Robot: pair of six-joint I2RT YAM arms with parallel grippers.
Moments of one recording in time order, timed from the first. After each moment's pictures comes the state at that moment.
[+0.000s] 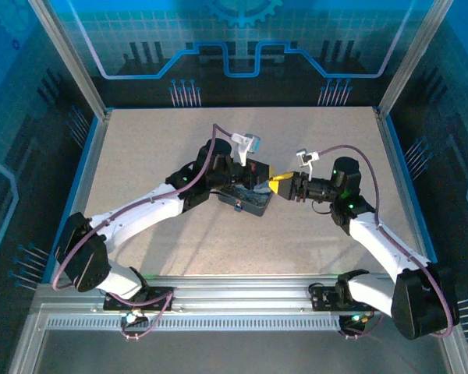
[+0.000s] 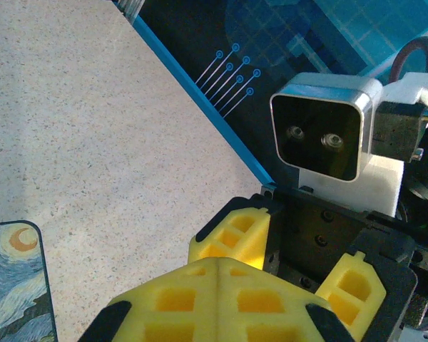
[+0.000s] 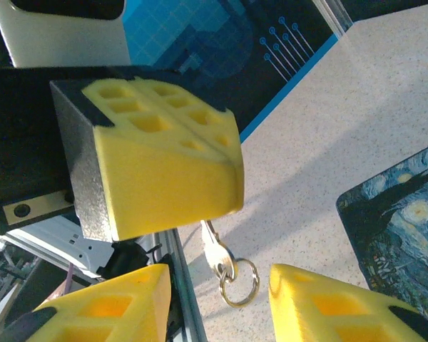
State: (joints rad) left arm -0.74 1.48 1.16 0.00 0.35 -0.58; right arm 0.23 1.11 0.61 0.30 -1.03 0.57
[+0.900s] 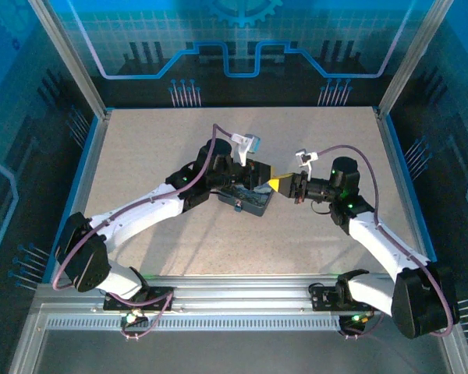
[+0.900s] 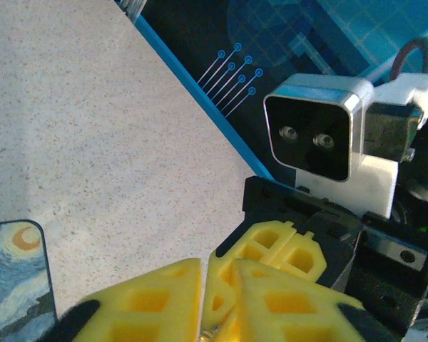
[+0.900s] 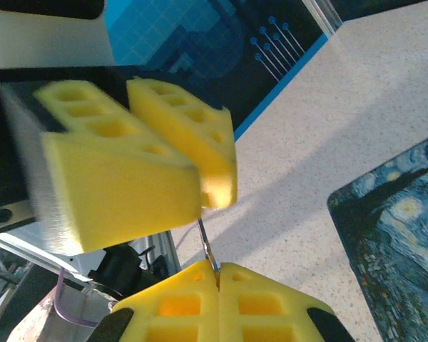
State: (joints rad) left arm -0.74 1.48 1.16 -0.01 0.35 -0.57; right arm 0.24 1.11 0.62 0.26 -0.99 0.54
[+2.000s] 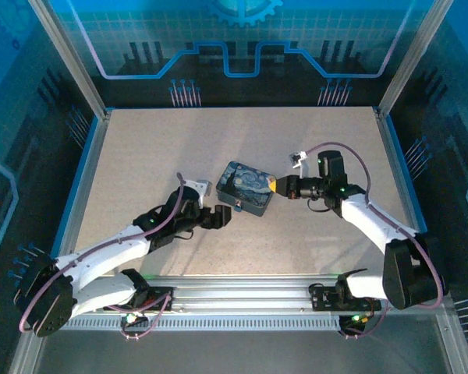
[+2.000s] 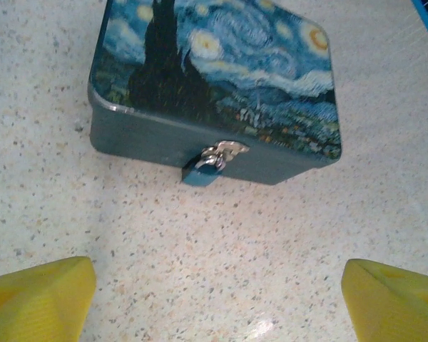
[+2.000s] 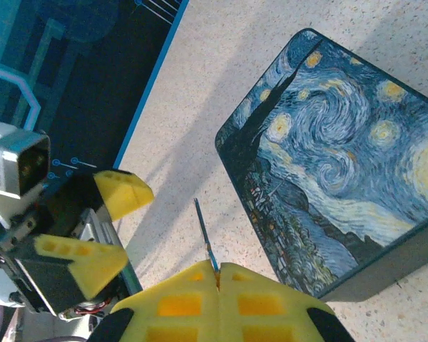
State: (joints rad) left arm -0.68 1.08 0.57 -0.15 0.03 -0.56; right arm 0.24 1.32 0.75 -0.10 -0.83 0.43
